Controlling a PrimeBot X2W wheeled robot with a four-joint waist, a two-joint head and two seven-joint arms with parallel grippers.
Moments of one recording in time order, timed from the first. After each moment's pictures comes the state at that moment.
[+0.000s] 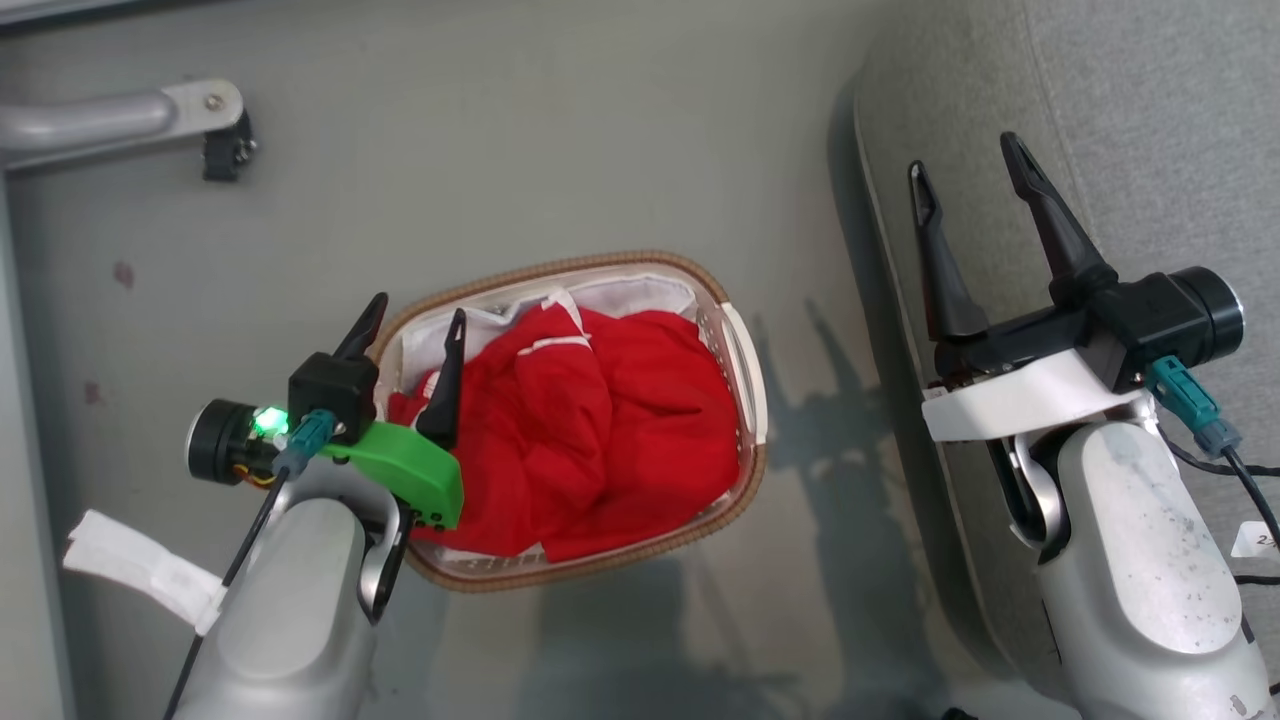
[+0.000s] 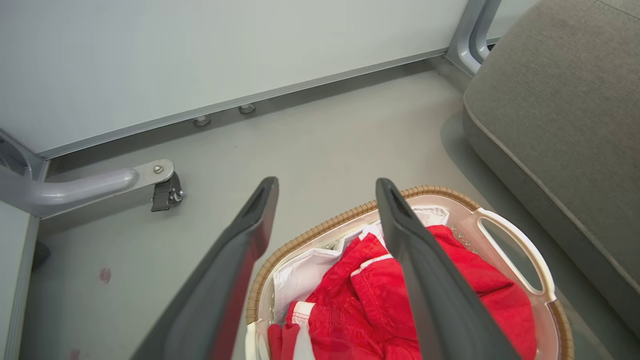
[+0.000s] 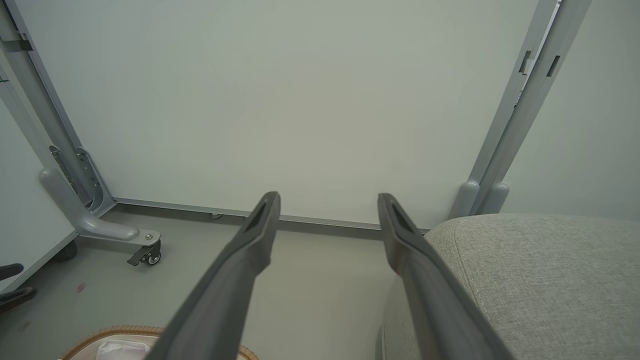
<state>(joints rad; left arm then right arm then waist) -0.50 0.13 -0.29 0.62 -0.18 -0.13 -0.26 -0.44 -0.05 0.08 0.09 0.06 0.13 -0.26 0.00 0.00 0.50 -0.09</state>
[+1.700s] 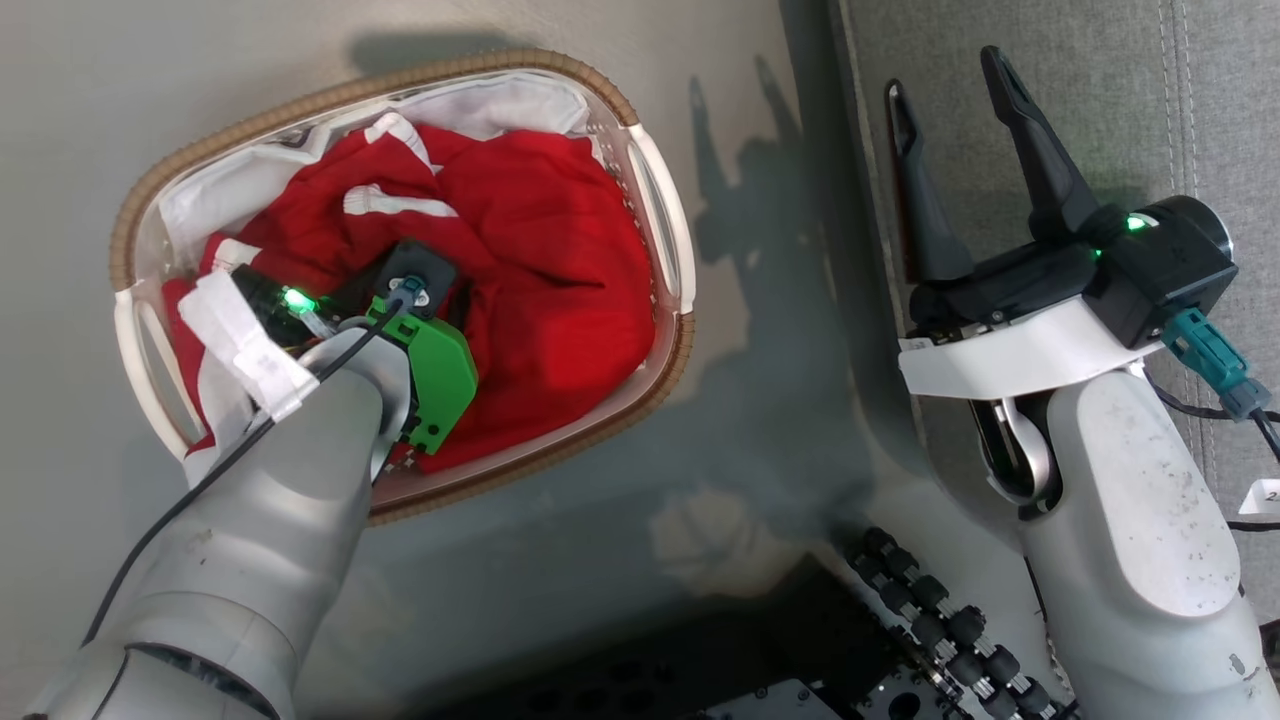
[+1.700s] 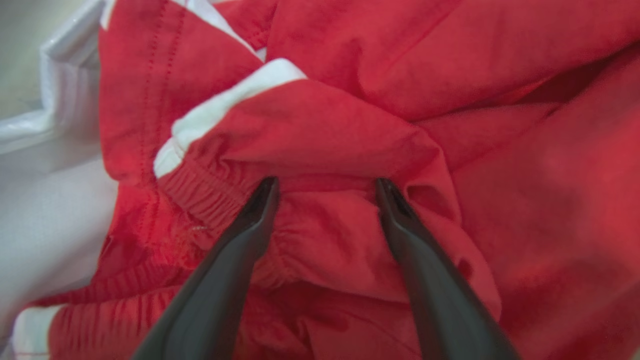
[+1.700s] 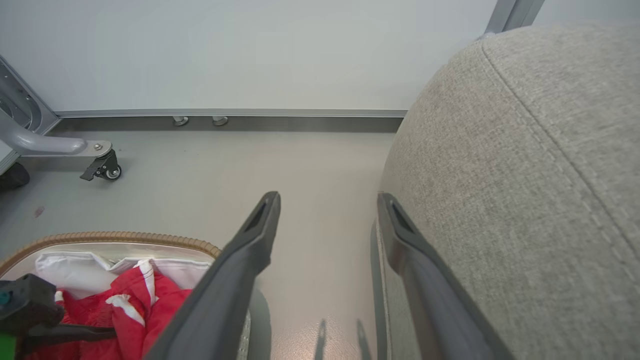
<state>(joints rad) -0.98 0.09 -0.76 1.26 -0.23 -0.11 -0.18 -0.52 -0.05 0.14 0.04 0.15 0.13 -0.26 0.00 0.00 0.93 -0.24</state>
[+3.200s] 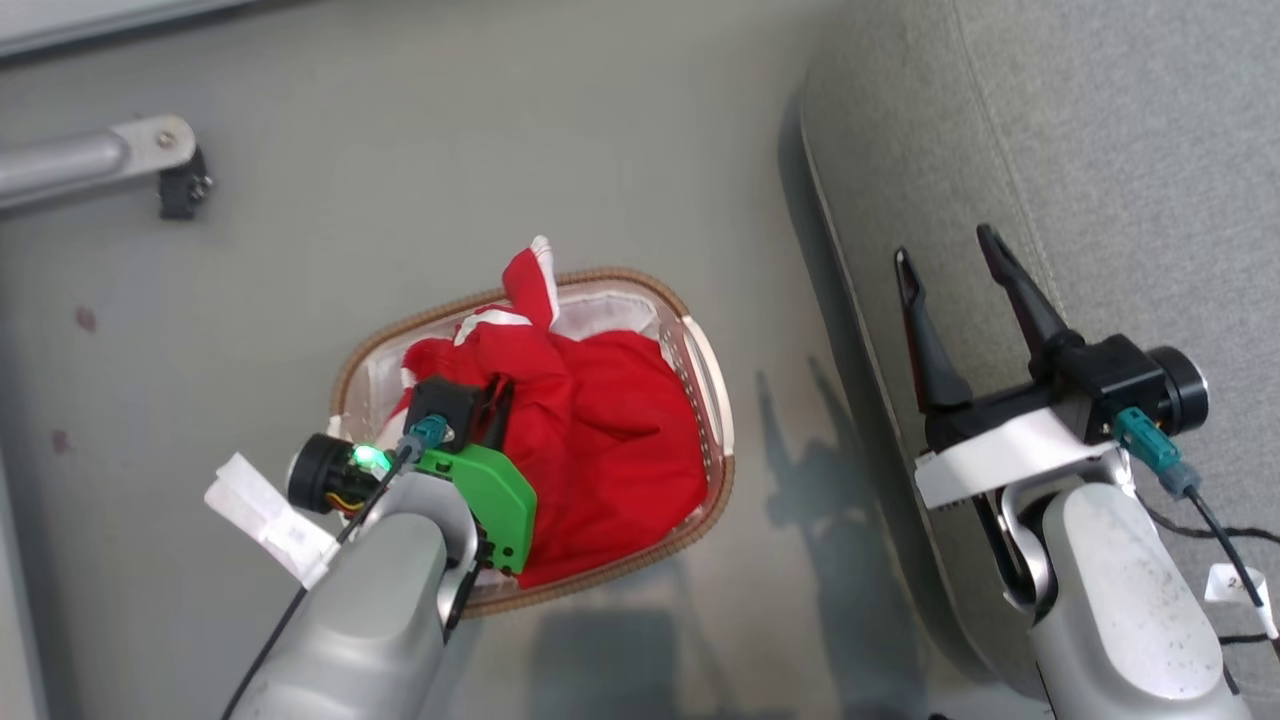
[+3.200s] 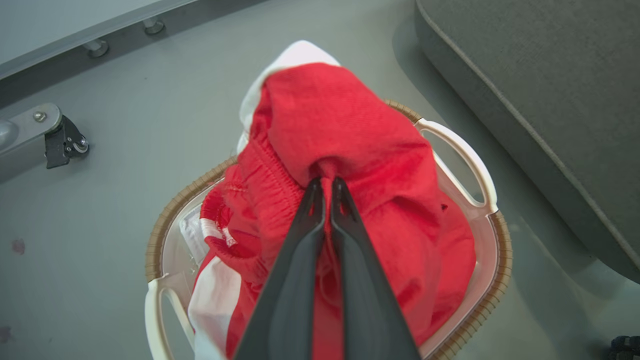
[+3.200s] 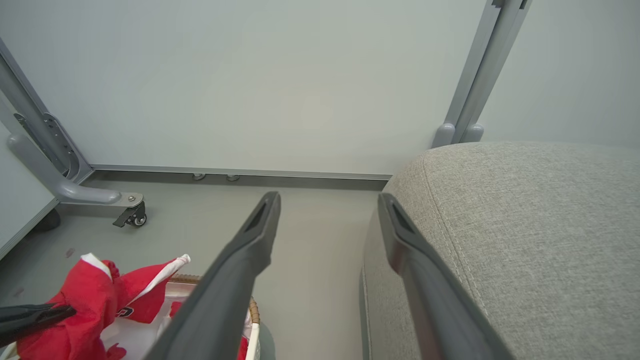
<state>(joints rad) -0.70 0.05 -0.67 1.08 -0.42 -0.08 -0.26 -0.36 -0.05 0.09 0.17 0.08 0.13 -0.26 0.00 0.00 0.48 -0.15</state>
